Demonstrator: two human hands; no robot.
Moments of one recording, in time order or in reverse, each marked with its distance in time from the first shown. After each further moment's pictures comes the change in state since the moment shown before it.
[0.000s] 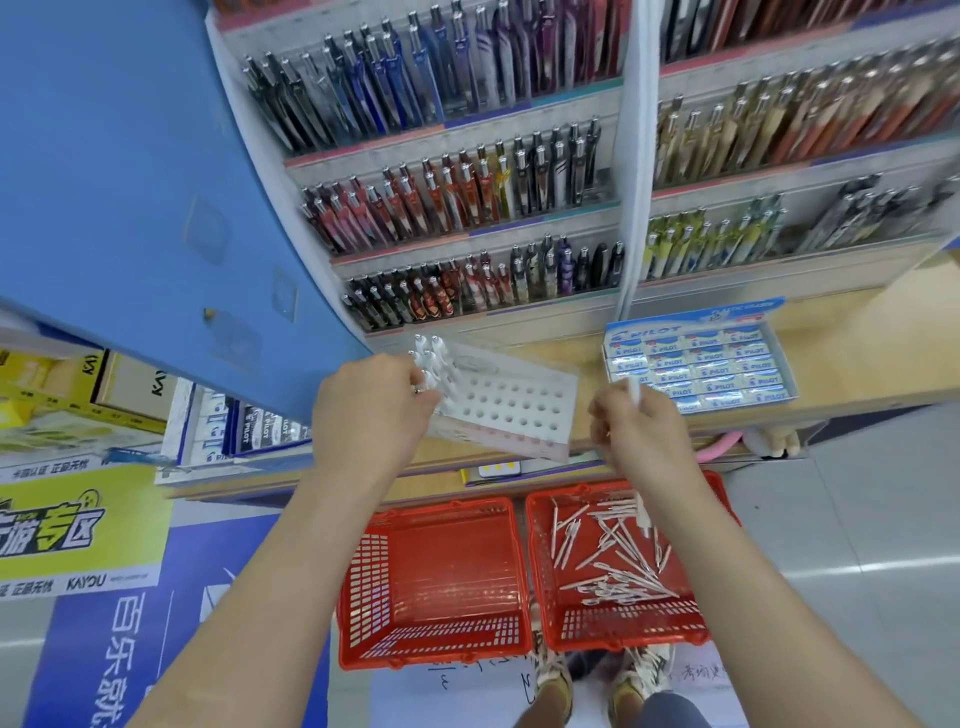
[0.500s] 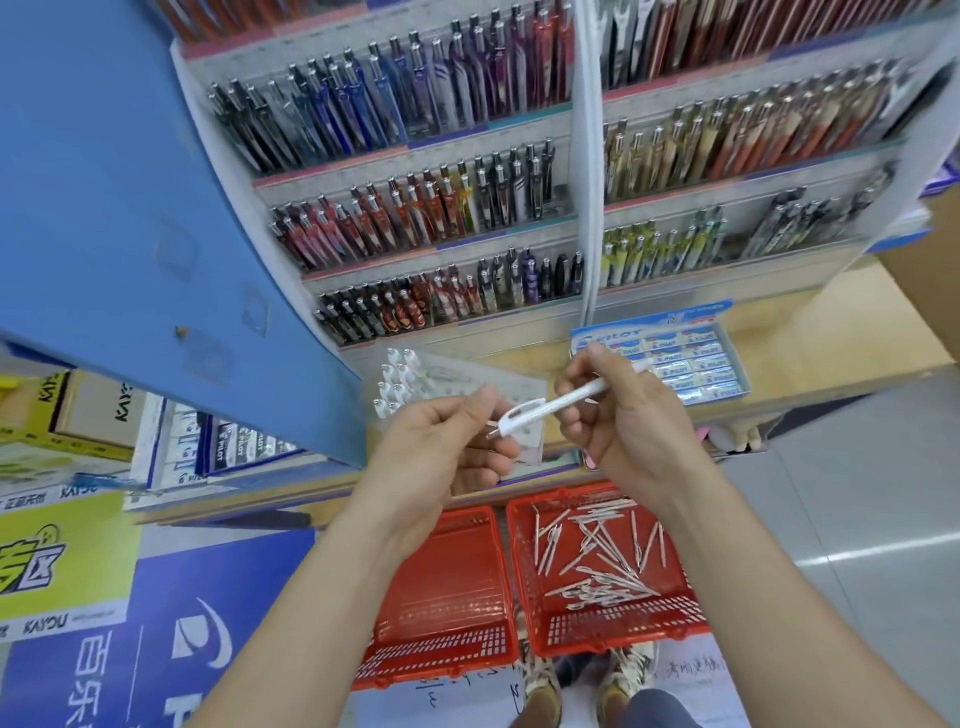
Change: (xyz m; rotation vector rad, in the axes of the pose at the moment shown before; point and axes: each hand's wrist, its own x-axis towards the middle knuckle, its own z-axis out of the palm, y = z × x) left_hand -0.047 0.051 -0.013 -1.421 -0.553 -0.319; right_hand -0.016 -0.037 -0.020 0.732 -0.365 0.080
